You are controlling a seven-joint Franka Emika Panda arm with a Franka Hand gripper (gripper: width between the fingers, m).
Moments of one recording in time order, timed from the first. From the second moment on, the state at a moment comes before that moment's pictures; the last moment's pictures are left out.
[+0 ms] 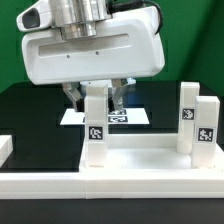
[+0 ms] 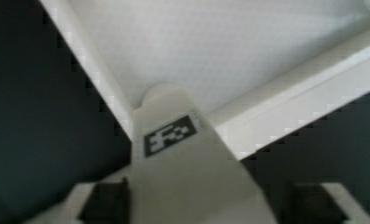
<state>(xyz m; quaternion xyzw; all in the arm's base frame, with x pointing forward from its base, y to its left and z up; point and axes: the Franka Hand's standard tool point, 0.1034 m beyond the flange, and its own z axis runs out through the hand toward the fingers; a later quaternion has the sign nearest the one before) 0.633 -0.053 0.112 -0.95 0.32 -0.01 0.07</state>
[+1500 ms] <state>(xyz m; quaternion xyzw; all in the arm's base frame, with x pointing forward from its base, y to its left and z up) 0.629 -0.046 0.110 -0.89 0.45 0.03 0.10</state>
